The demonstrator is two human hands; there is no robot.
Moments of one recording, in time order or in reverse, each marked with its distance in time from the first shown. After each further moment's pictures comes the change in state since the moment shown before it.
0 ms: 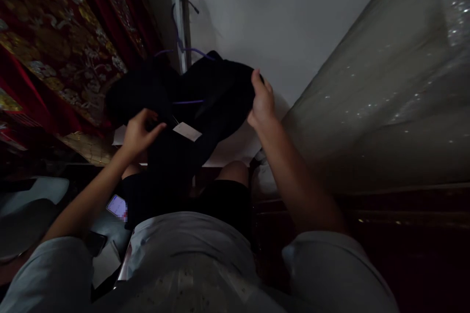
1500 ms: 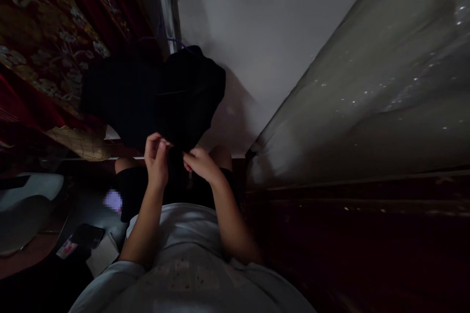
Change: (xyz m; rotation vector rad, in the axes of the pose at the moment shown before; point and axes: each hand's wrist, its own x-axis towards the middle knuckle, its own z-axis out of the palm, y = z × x) left_hand -0.089 0.079 0.091 -1.011 0.342 -0.356; right_hand -0.187 0.022 0.054 -0.232 -0.537 0.642
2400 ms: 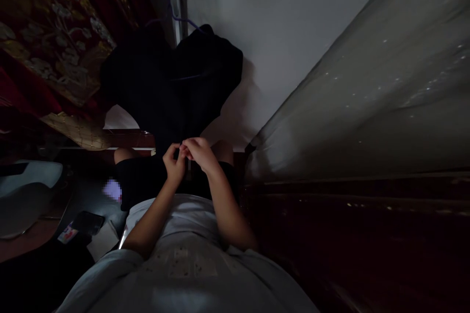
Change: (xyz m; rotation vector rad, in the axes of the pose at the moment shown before) left_hand -0.041 -0.074 -0.009 0.479 0.078 0.090; right_hand 0.006 0.004 0.013 0.275 0.116 0.076
